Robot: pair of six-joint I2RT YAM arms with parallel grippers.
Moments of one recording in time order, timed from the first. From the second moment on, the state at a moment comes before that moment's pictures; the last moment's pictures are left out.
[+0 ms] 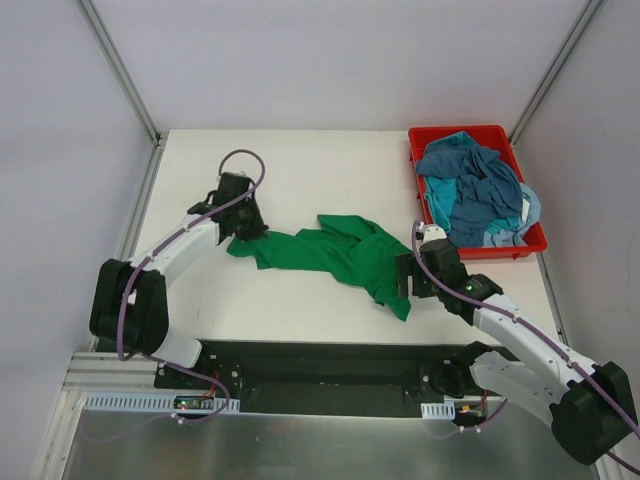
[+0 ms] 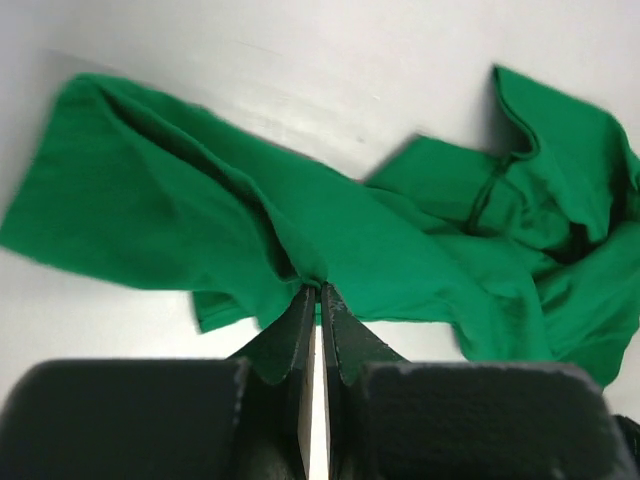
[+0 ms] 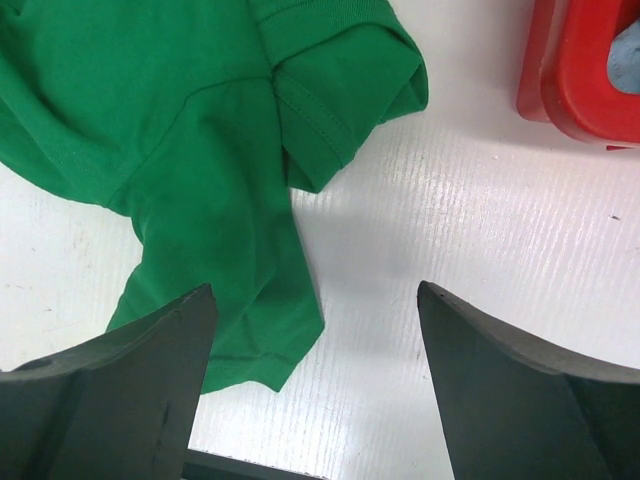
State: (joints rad) left arm -0.28 1.44 0.96 -0.44 0.08 -0.67; right arm 0.55 0.91 0.54 -0.49 0.17 0.31
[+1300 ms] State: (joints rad) left arm -0.42 1.84 1.31 -0.61 0.01 -0.59; right arm 0.55 0.92 0.53 -0.45 0.17 0.33
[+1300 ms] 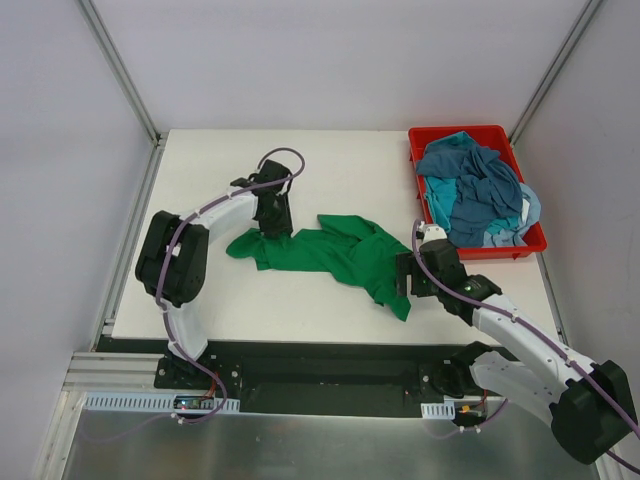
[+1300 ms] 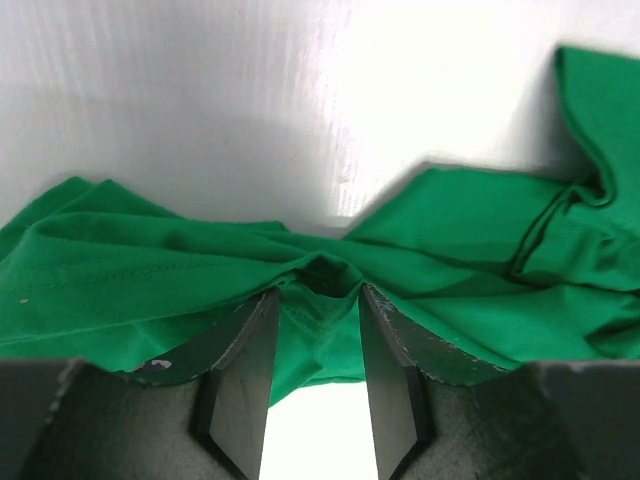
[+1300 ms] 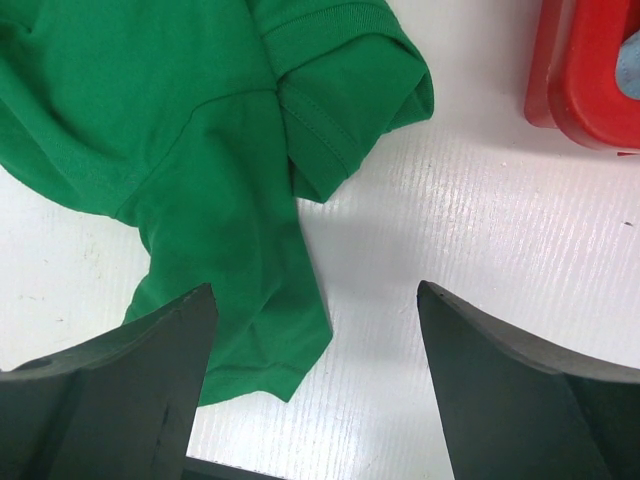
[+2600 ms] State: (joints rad) left arm -0.32 1.37 1.04 -0.72 -0.35 -0.69; right arm 0.55 0.84 0.49 -0.72 0.12 0.63
